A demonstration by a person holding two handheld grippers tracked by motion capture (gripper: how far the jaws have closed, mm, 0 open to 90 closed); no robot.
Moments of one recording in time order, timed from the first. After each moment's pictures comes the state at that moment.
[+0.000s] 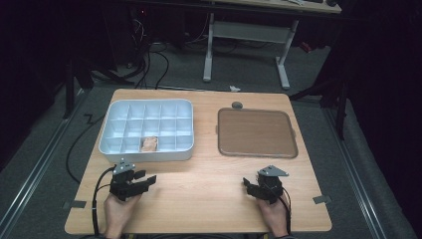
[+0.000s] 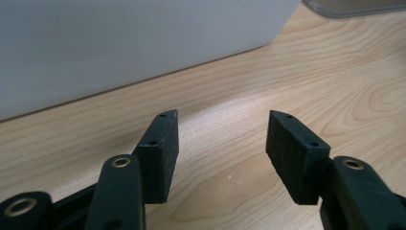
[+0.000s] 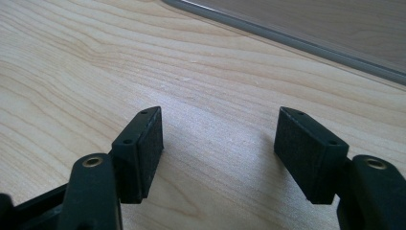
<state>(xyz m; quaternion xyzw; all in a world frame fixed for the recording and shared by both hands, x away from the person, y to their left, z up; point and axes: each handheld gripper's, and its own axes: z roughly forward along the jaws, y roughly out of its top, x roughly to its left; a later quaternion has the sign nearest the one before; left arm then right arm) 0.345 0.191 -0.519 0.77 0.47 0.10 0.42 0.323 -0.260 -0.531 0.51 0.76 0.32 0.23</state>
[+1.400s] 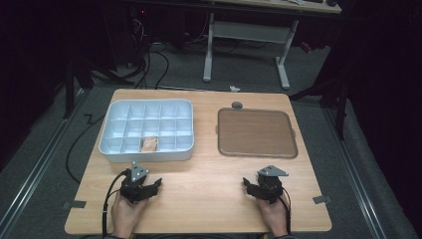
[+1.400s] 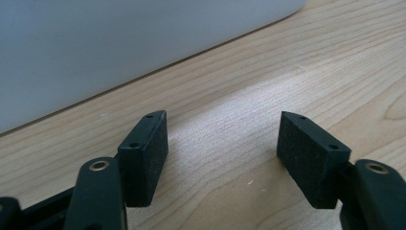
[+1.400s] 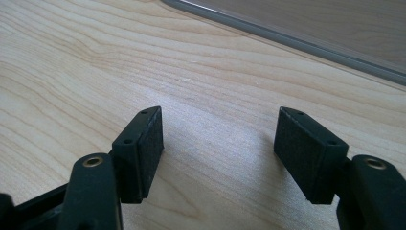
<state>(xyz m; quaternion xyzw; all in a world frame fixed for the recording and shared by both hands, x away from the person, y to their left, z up) 0.342 0.163 -0.537 0.79 0.45 0.20 0.36 0.323 -0.260 -0.532 0.51 0.76 0.32 0.23</state>
